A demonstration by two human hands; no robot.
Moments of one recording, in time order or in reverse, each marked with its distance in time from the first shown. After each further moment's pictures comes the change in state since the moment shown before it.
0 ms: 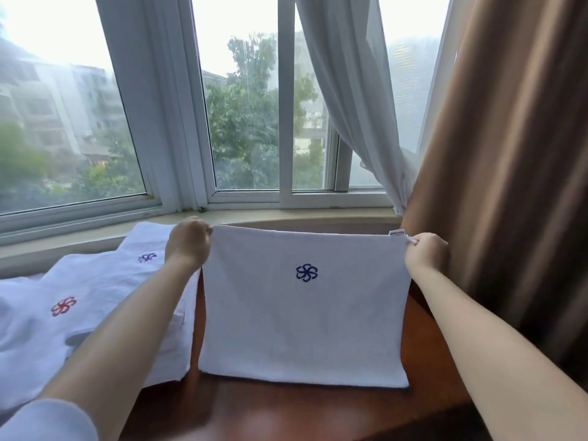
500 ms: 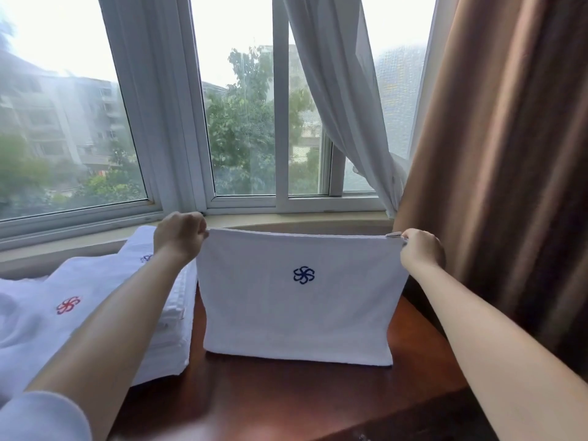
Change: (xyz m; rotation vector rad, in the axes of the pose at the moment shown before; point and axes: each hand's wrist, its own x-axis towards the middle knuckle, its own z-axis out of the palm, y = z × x) left_hand -0.013 0.005 -0.036 0.111 0.030 0.061; right_hand -0.010 0.003 -0.035 -0.308 -0.055 -0.211
